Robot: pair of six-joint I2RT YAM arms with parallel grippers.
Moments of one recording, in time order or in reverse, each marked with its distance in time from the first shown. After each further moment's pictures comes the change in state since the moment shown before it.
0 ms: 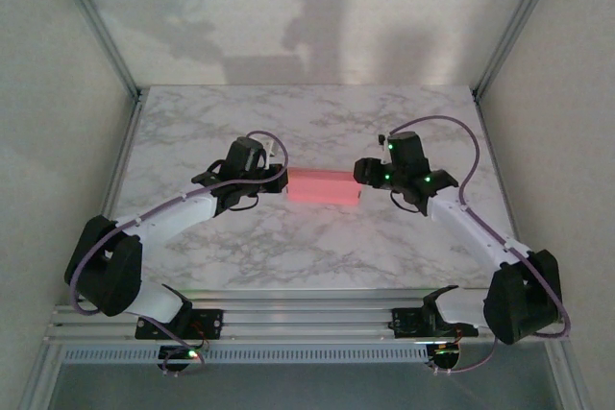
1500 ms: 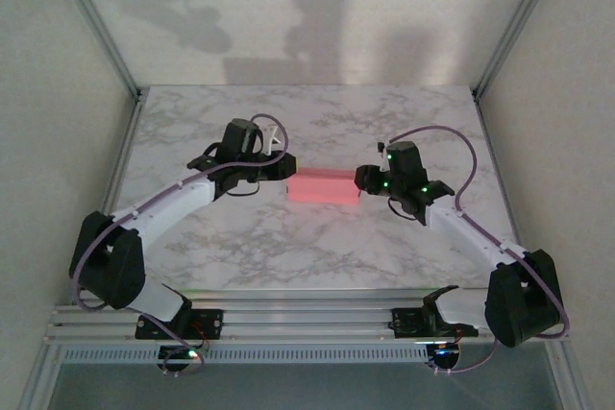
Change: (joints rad) left arm 0.053 0.048 0.153 -0.086 0.248 0.008; right arm 0.008 -0.025 -0.120 0.135 -0.006 0.029
